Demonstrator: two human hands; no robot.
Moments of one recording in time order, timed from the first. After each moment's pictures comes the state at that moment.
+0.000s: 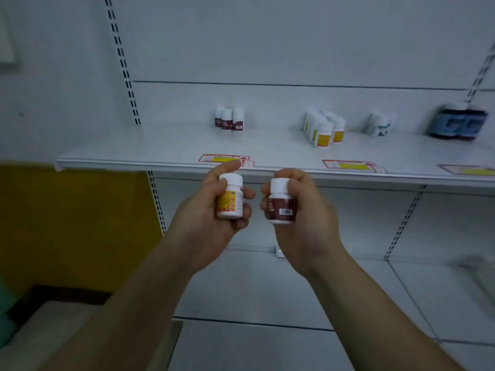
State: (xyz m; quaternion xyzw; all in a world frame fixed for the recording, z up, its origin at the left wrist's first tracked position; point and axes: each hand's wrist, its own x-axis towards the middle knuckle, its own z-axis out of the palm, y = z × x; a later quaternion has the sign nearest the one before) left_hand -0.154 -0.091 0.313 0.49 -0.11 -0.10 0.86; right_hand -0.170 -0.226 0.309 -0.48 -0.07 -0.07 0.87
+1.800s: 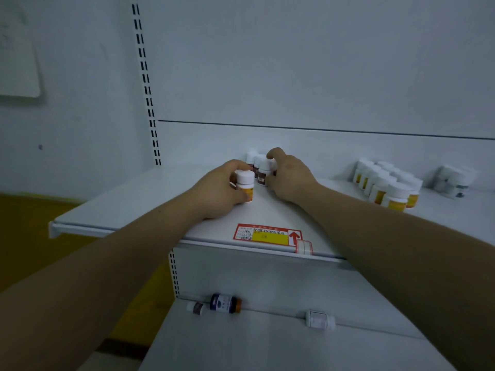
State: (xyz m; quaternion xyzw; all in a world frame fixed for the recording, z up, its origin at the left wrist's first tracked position) left_hand 0.061 -0.028 0.362 0.89 -0.17 0.08 0.41; right_hand 0.112 -0.197 0.365 -0.96 -0.09 -0.18 0.20
